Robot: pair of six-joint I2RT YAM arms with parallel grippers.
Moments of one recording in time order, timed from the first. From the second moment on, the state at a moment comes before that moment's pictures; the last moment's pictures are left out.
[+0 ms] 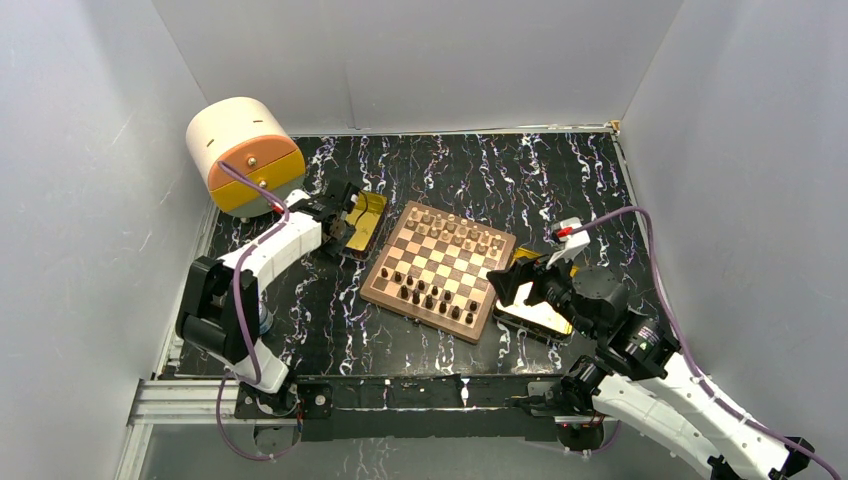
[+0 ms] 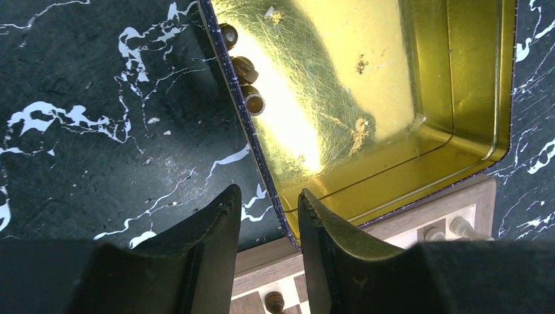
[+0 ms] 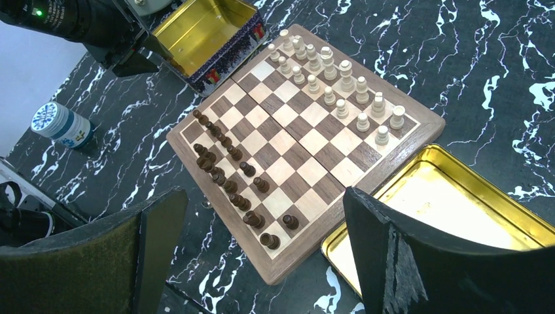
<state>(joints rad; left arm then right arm) -0.41 1.58 1.12 -0.74 -0.47 -1.31 0.85 0.47 0.67 -0.46 0.22 0.39</state>
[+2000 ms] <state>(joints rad) -0.34 1.45 1.20 -0.73 -0.61 -0.67 0.85 0.50 0.67 -0.42 0.19 0.38</state>
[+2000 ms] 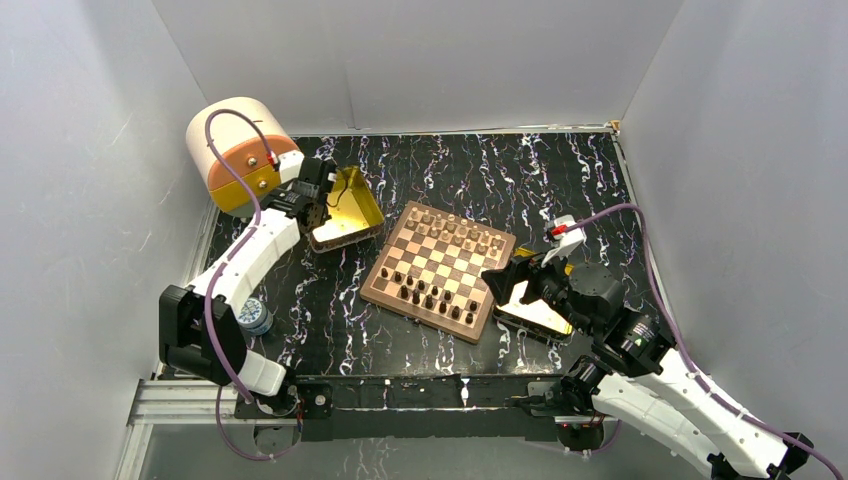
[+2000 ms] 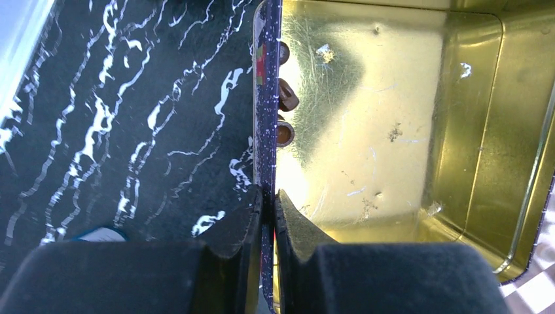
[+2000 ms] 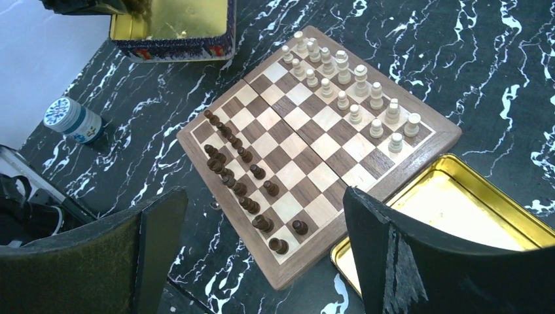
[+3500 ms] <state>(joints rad) -0.18 1.77 1.42 -0.58 -0.09 0.34 0.85 0.46 0.67 -0.40 0.16 0.33</state>
